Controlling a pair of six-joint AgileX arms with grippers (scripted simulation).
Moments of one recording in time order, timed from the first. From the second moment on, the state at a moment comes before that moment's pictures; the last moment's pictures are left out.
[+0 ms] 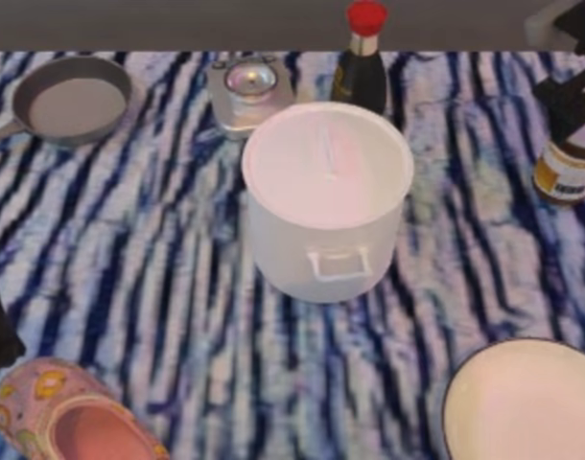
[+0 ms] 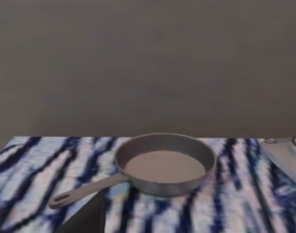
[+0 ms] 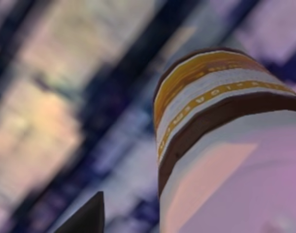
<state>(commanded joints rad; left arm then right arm) 0.00 0.00 0.00 0.00 0.00 0.00 0.02 2.73 2.86 -1.68 0.01 -0.63</state>
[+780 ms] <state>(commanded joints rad) 0.00 0.00 0.00 0.00 0.00 0.00 0.02 2.72 2.73 -1.58 0.01 -0.64</state>
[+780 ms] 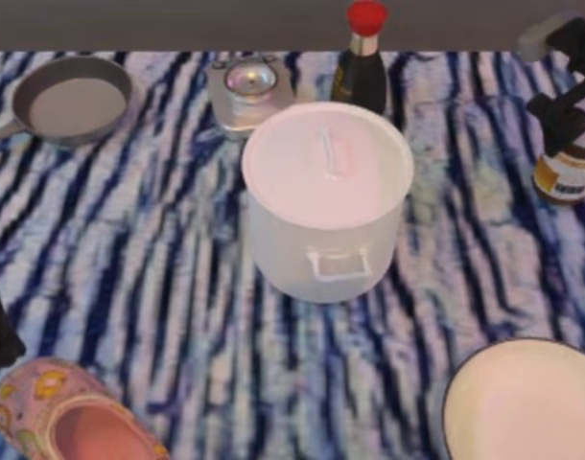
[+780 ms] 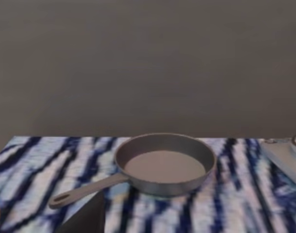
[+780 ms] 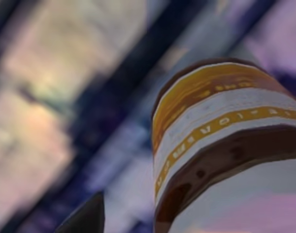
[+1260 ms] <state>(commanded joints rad) 0.00 0.00 0.00 0.00 0.00 0.00 0.02 2.63 2.44 -1.37 0.01 -0.64</state>
